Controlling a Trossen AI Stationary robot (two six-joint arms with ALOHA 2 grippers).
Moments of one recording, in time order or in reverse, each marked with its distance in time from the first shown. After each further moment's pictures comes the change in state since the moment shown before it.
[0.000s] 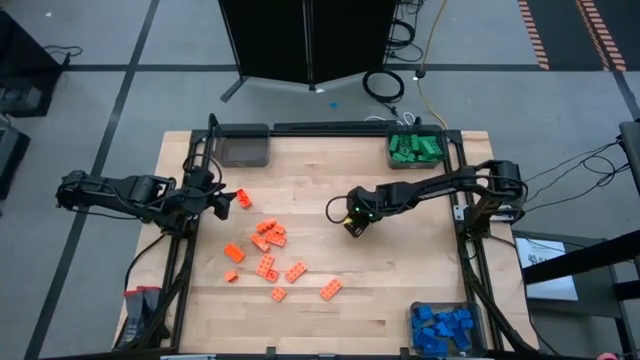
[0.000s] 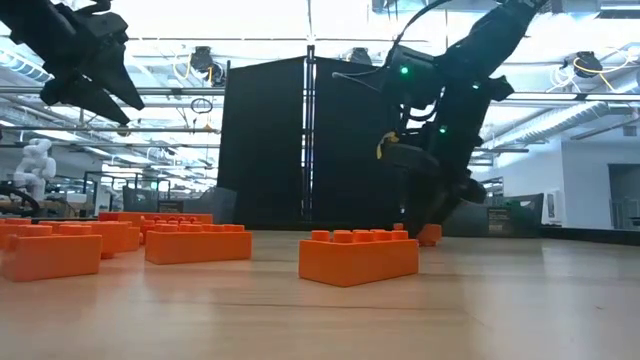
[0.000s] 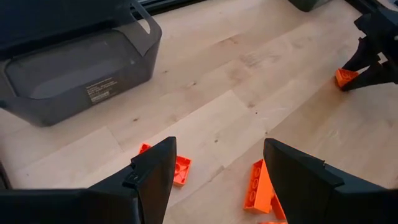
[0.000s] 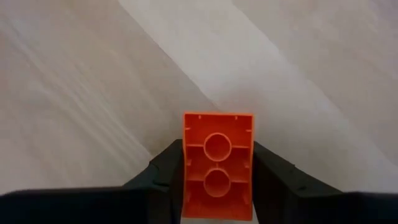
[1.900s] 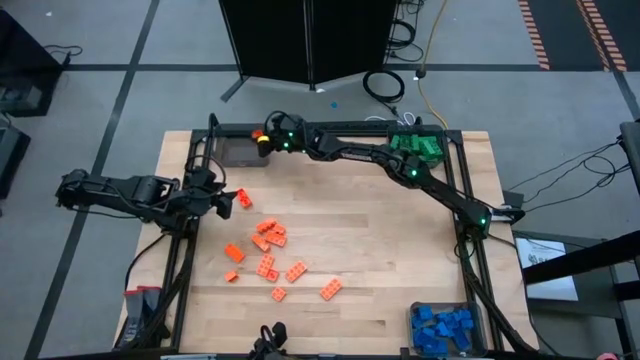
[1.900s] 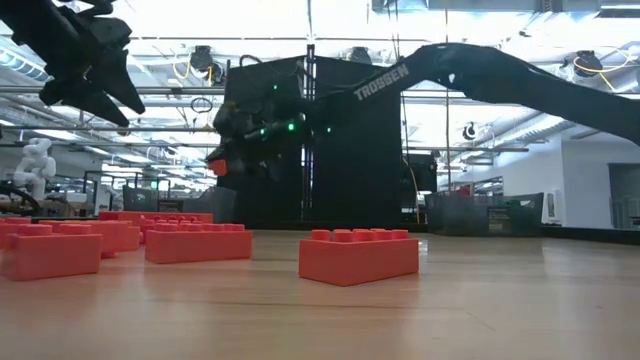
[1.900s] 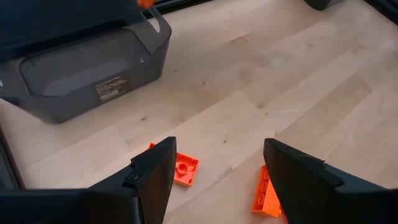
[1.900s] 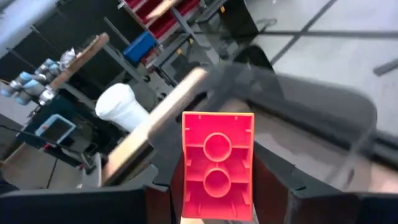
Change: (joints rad) left arm 0.000 0.032 0.000 -0.011 -0.025 -0.028; right arm -0.317 0.919 1.361 0.489 -0.151 -0.048
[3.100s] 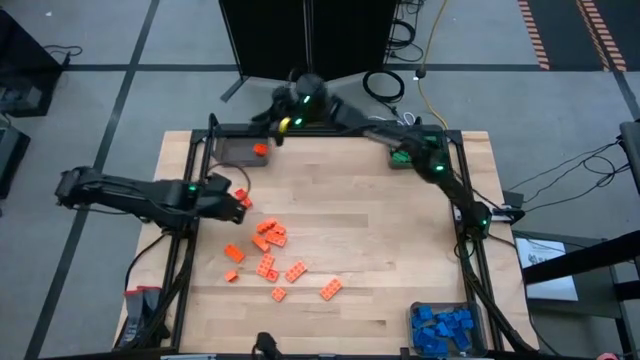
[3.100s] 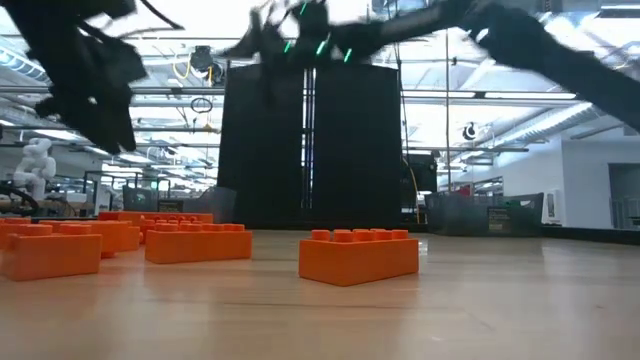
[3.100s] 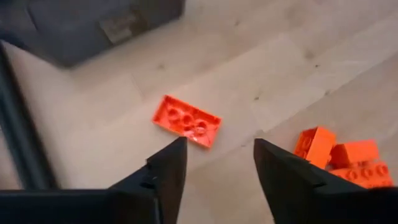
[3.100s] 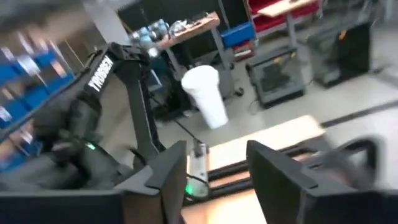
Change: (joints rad) left arm 0.062 0.261 0.000 -0.020 0.122 -0.107; right arm -0.023 -0.275 0.078 -0.221 -0.425 -0.291
